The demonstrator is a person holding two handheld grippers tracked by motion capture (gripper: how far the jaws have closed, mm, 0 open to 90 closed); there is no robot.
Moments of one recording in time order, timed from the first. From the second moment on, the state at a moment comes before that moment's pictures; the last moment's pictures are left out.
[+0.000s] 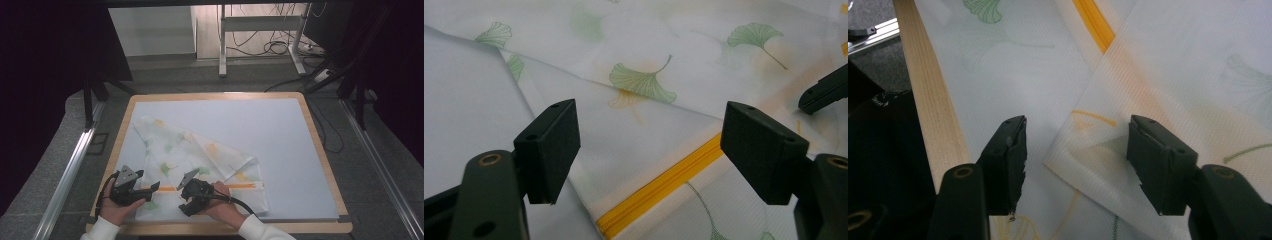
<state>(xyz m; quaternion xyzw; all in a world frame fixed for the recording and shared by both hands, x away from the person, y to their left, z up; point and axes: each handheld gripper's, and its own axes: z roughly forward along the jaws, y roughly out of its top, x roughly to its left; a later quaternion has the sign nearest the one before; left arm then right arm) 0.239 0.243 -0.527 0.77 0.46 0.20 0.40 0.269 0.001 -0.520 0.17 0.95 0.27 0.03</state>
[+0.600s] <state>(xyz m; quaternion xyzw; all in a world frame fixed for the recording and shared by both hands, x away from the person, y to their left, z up) 0.239 0.242 -0.528 0.77 0.46 0.20 0.40 0.269 -0.001 -0.518 0.17 0.95 0.26 0.07</state>
